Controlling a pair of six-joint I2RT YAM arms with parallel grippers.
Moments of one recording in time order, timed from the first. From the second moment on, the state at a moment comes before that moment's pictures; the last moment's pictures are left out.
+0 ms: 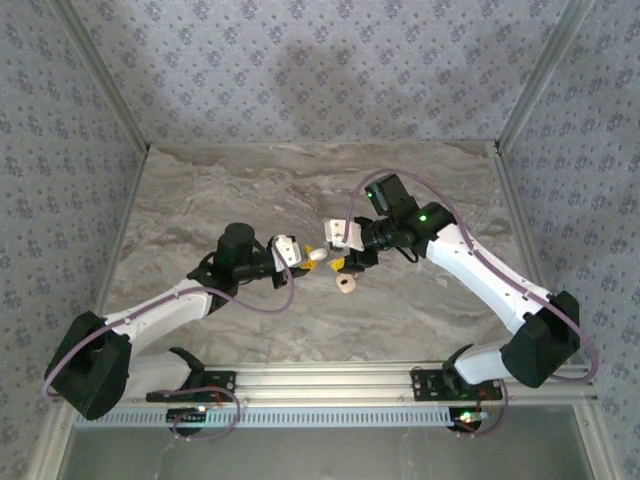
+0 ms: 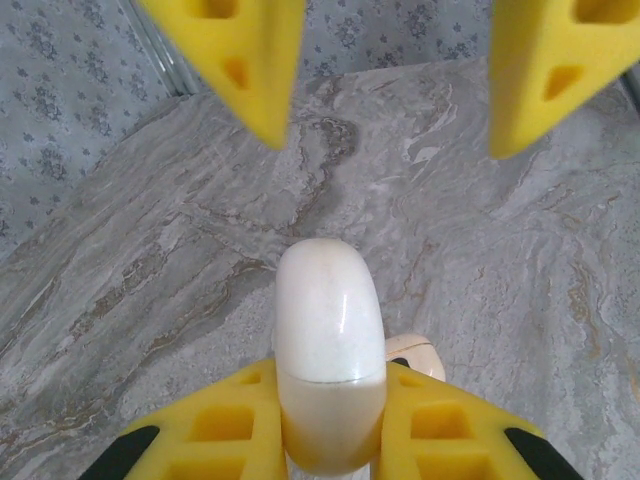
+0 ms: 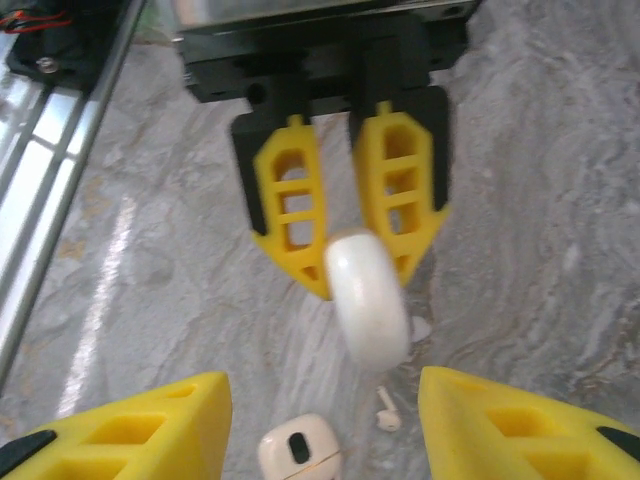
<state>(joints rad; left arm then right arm) -0.63 1.20 0.58 0.25 0.59 0.47 0.63 1.38 1.26 -0.77 -0.58 -0.96</state>
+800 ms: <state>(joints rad) -0.63 1.19 0.58 0.25 0.59 0.46 0.68 1.51 1.30 -0.72 -0.57 -1.05</state>
